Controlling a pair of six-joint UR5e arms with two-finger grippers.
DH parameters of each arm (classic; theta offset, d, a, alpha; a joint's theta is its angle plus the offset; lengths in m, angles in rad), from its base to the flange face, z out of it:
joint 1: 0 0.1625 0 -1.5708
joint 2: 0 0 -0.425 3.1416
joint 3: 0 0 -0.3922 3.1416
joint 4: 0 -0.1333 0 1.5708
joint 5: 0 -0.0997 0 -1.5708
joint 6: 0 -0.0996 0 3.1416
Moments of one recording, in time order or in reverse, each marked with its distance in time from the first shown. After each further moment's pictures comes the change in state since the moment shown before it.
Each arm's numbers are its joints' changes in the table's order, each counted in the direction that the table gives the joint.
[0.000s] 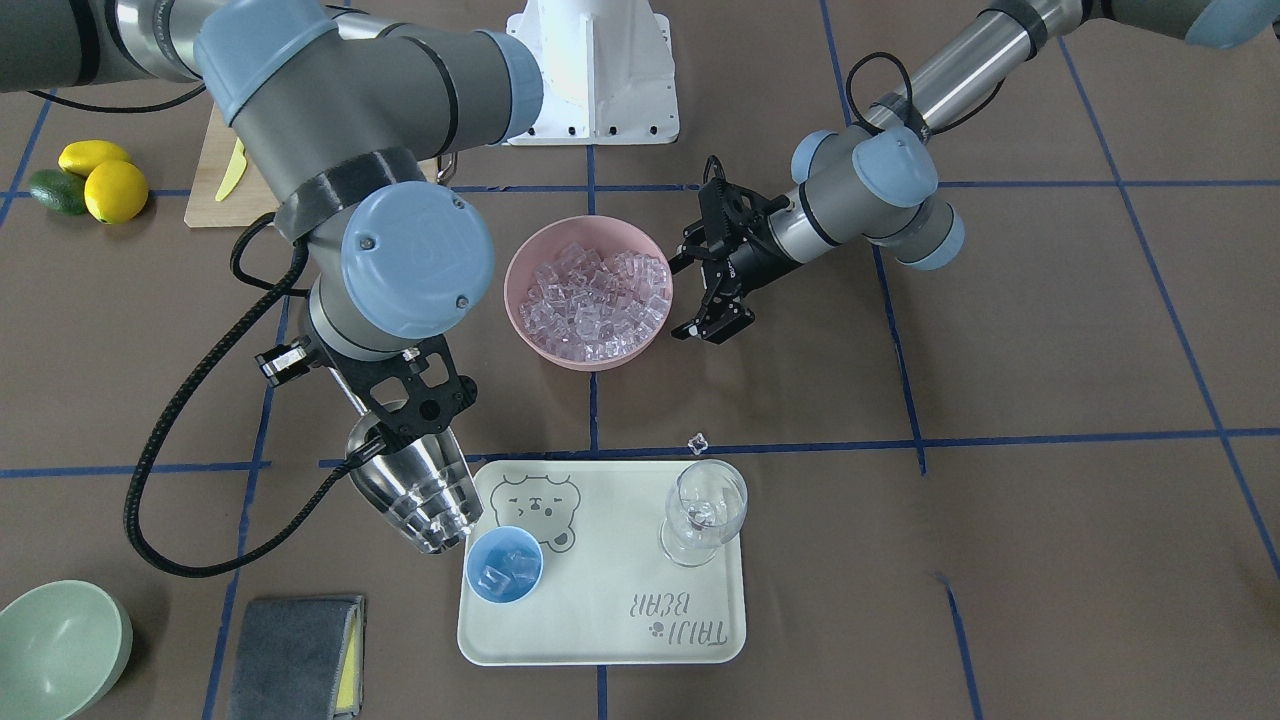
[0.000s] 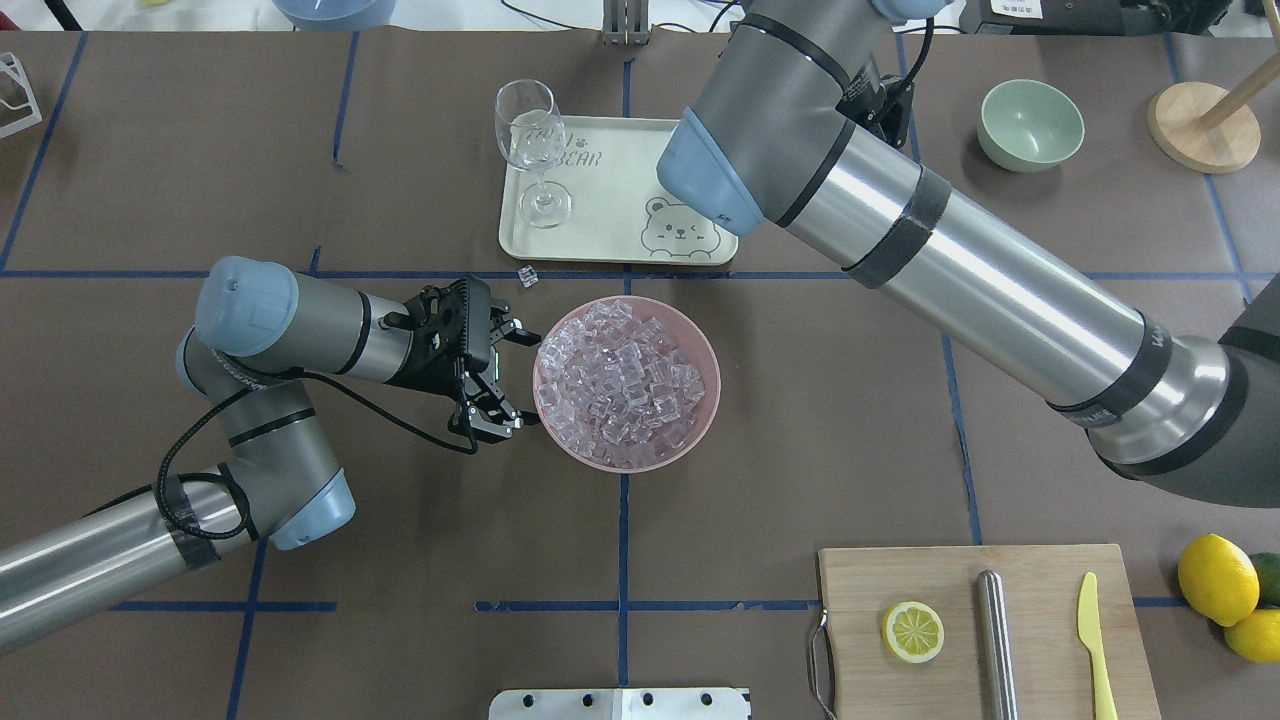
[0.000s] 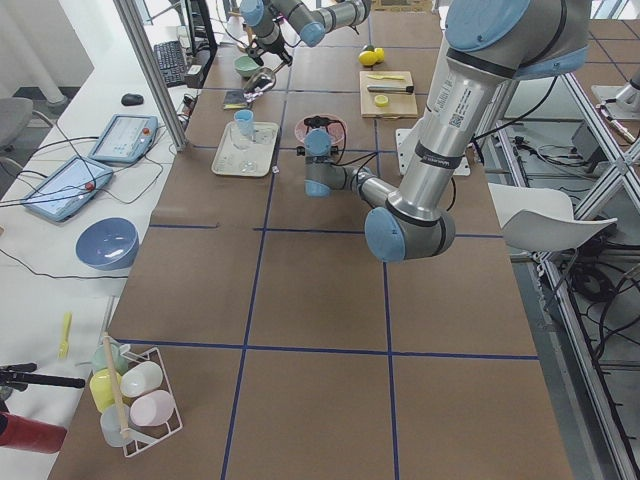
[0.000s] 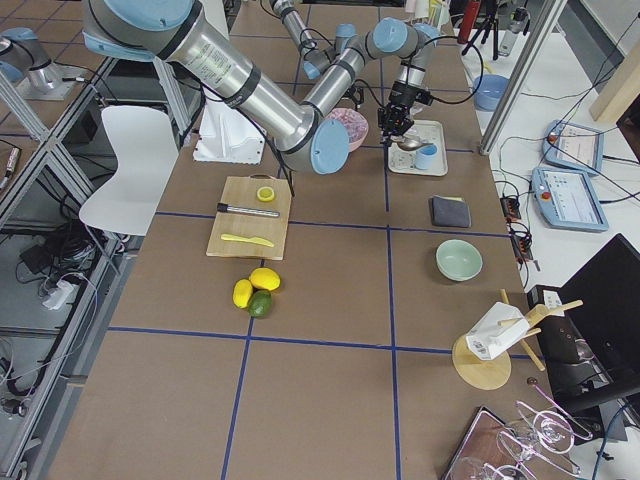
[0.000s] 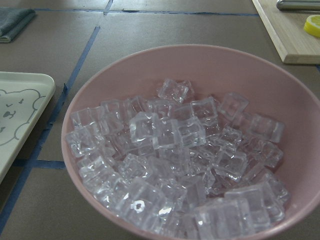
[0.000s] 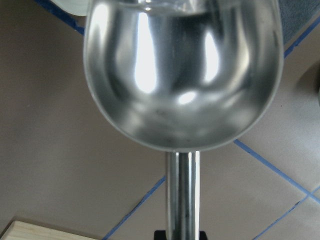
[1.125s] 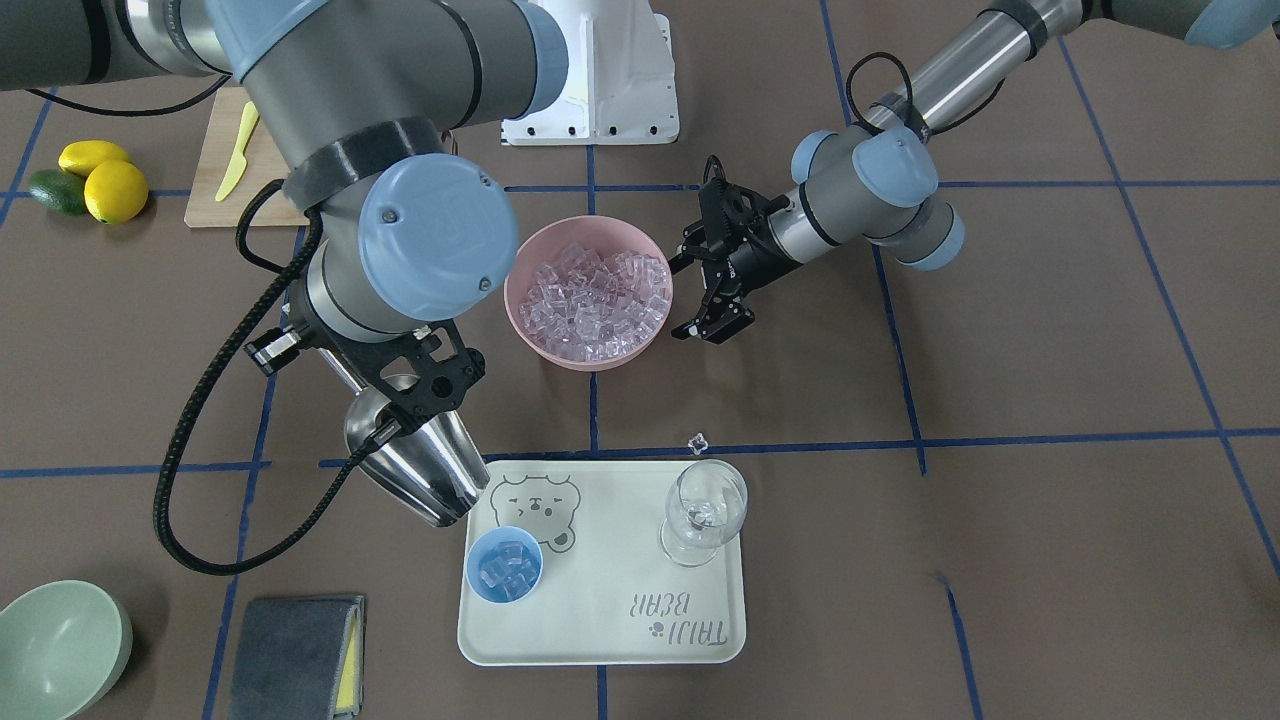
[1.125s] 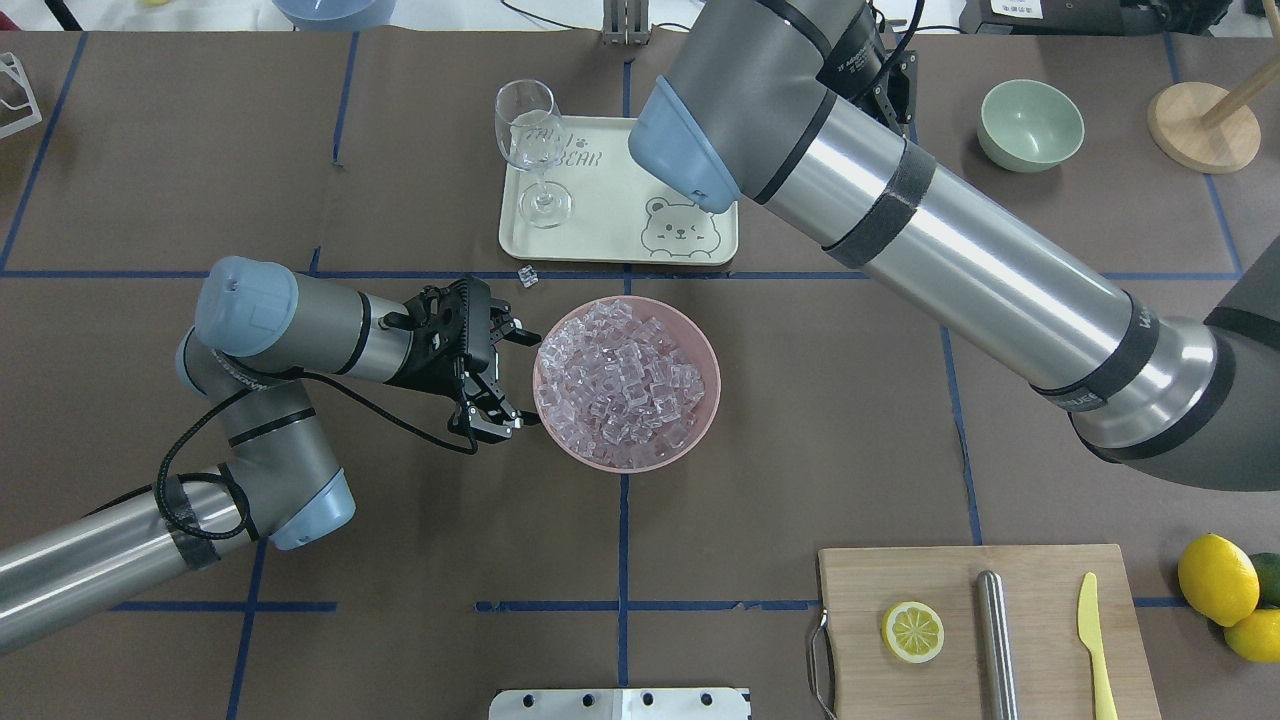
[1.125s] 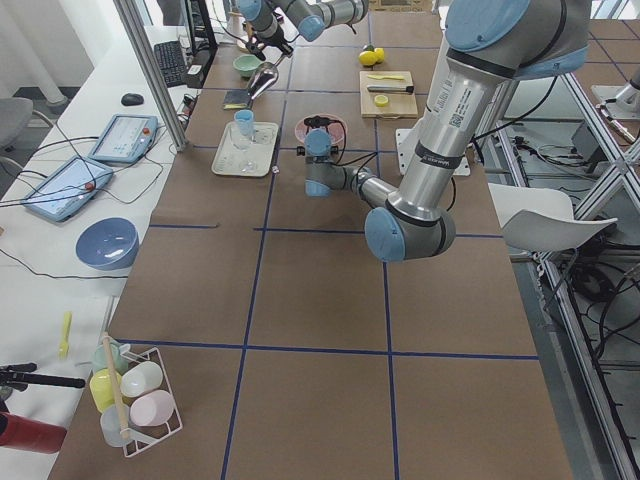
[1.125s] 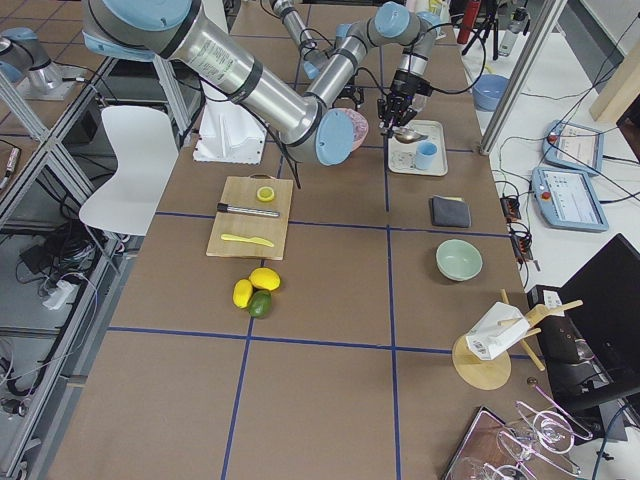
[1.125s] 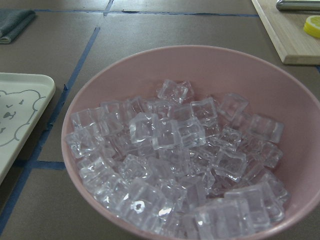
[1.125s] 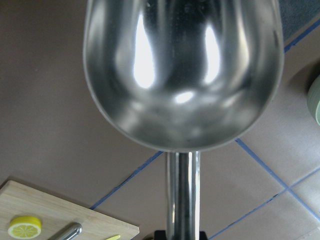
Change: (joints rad) left arm 0.000 0.000 0.000 0.001 0.000 0.000; right arm 0.014 -0.046 -0.007 0.083 0.025 0.132
